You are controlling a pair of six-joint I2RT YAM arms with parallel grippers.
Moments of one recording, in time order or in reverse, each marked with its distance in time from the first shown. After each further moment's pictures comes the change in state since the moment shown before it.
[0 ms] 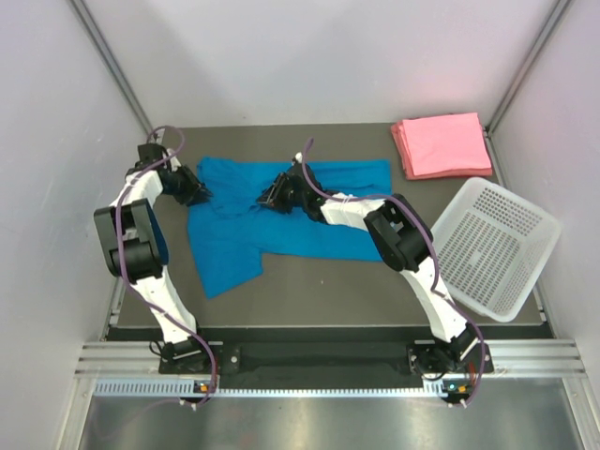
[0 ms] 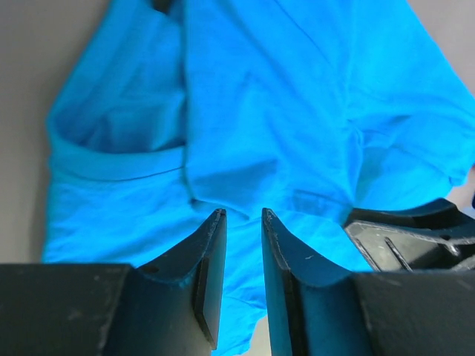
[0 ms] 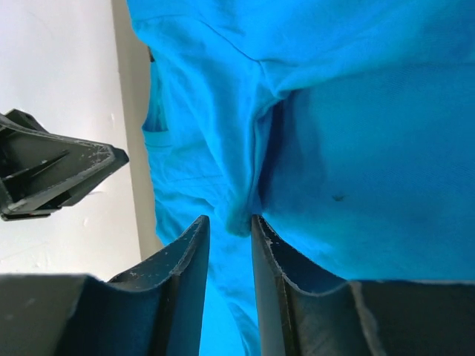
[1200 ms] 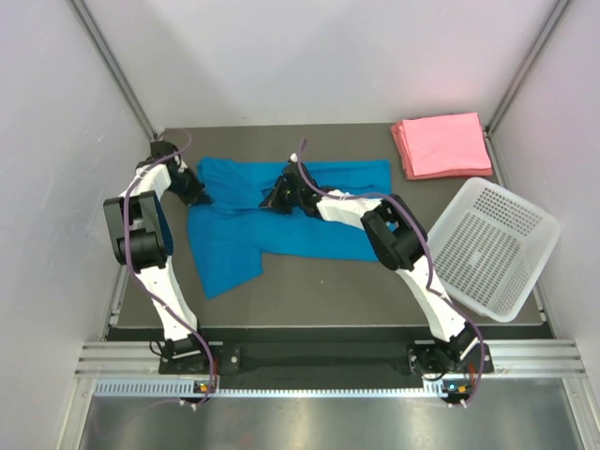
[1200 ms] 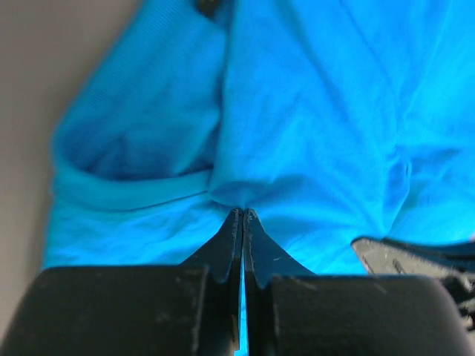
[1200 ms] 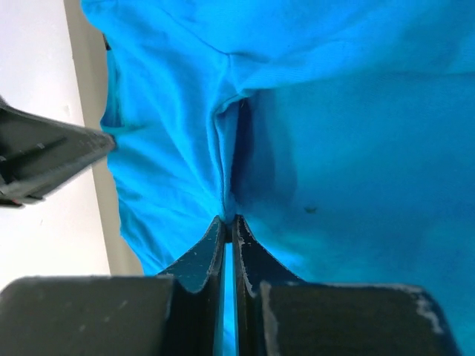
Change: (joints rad) left arm -0.043 0.121 0.093 -0.083 -0.102 -0.040; right arm 0.001 0.057 0.113 -0.163 -0.001 -0.083
